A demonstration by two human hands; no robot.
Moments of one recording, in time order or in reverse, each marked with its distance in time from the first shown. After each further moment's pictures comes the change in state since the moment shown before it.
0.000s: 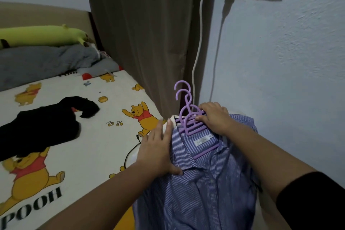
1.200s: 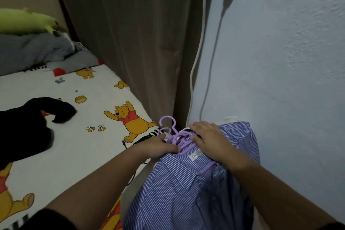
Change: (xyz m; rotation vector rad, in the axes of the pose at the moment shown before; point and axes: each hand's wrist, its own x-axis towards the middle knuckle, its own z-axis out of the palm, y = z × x) left_hand 0.103 -0.034 0.012 -0.831 -0.634 -0.188; right_hand 0.004 0.013 0.056 -0.083 -0.048 -0.036
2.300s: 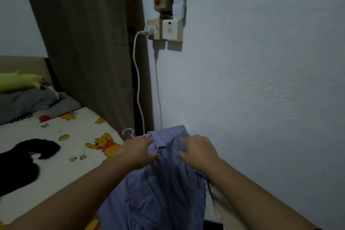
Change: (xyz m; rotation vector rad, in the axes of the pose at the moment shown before) left_hand -0.197 0.109 0.129 0.887 0.462 0.322; right_hand -0.243 -0.004 -0.122 -0.102 0.156 0.154
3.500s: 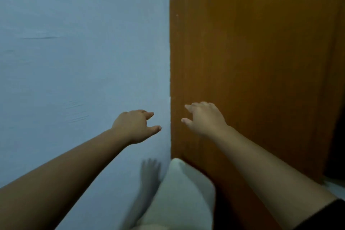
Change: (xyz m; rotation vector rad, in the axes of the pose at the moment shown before) left_hand -0.211 0.540 -0.089 -0.042 0.178 1.390; right_hand -0.544 0.114 -0.290 -0.509 0.276 1.432
